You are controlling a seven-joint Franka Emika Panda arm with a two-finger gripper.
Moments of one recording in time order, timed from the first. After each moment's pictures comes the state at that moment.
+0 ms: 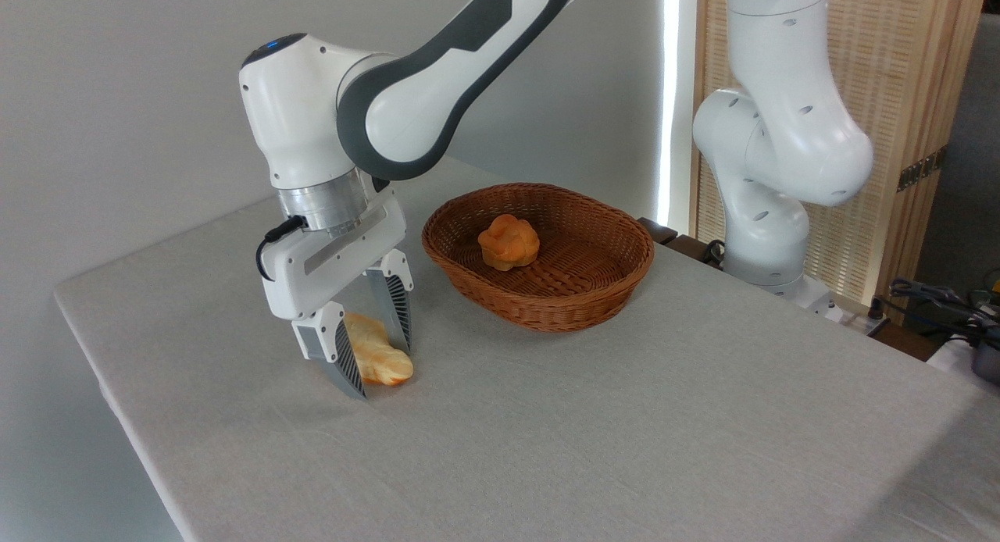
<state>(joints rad) -0.17 0.14 -0.15 -1.96 0.17 2.07 1.52</state>
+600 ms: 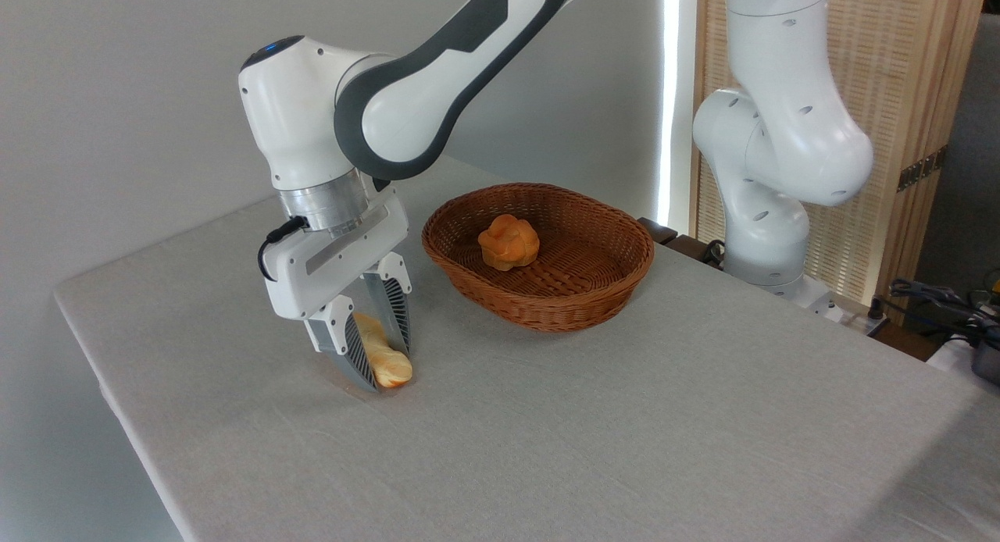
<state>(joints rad) -0.17 0.14 -0.16 -1.96 0.17 2.05 1.52</state>
